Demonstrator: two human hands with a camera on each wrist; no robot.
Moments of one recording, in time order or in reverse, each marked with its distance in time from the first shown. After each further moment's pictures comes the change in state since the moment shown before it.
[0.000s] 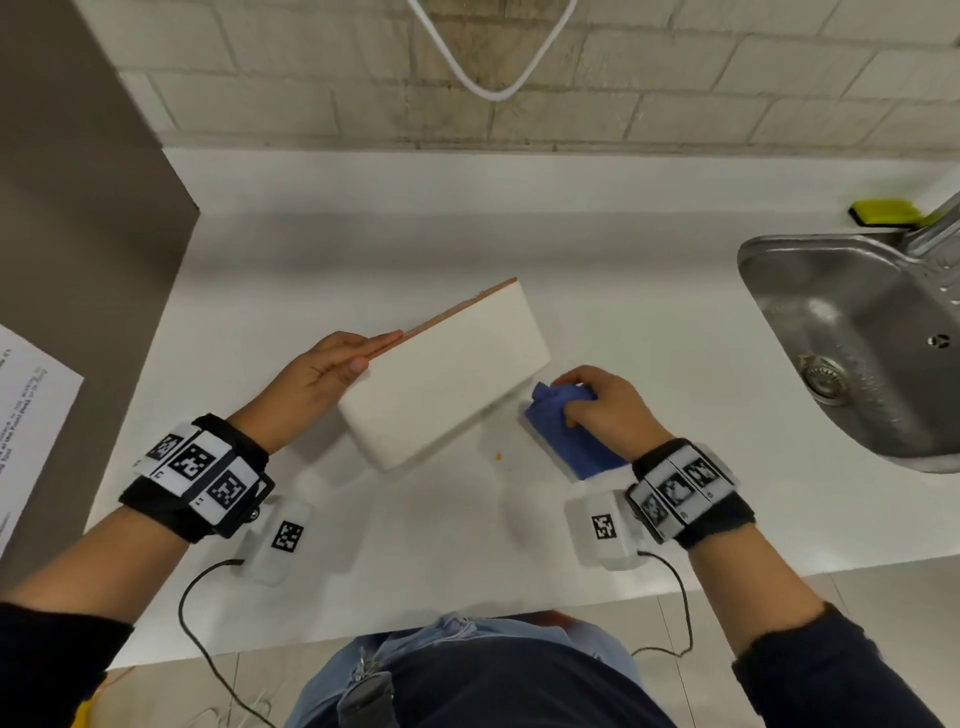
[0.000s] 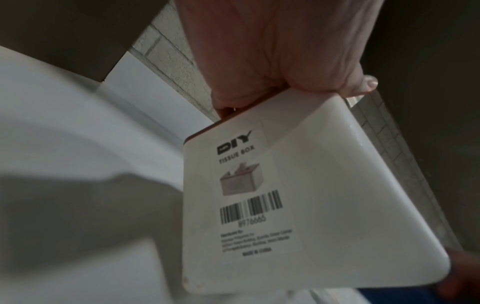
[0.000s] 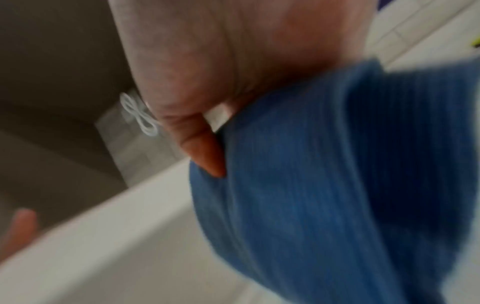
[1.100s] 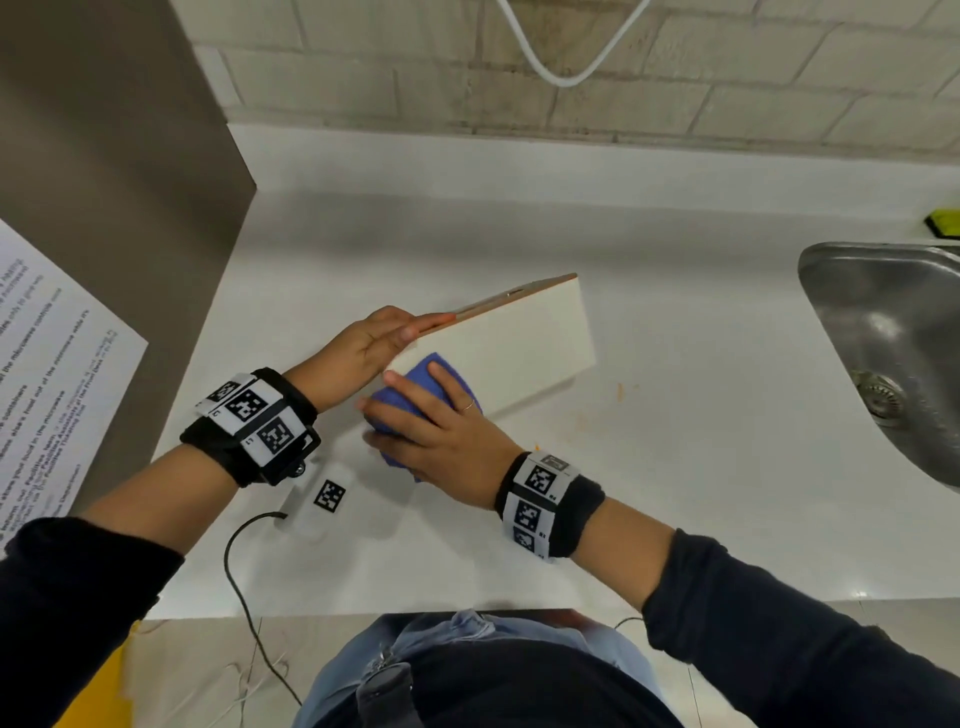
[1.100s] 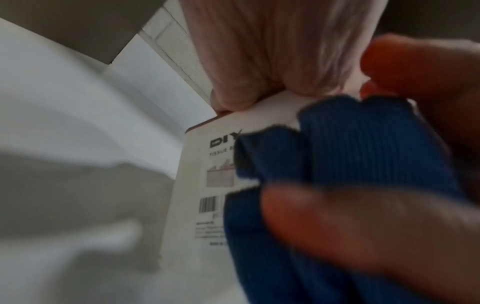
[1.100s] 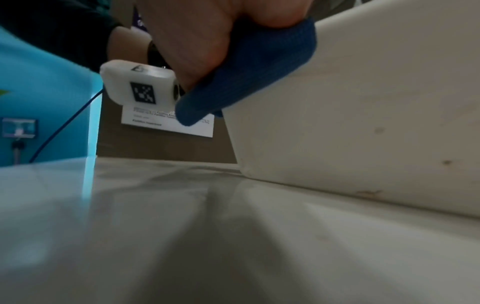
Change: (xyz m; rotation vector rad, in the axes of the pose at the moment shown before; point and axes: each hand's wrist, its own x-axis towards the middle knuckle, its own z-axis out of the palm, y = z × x) left_hand 0.008 0.006 -0.011 0.050 -0.046 -0.044; right_hand -0.006 -0.073 0.149 -0.884 0.122 -1.315
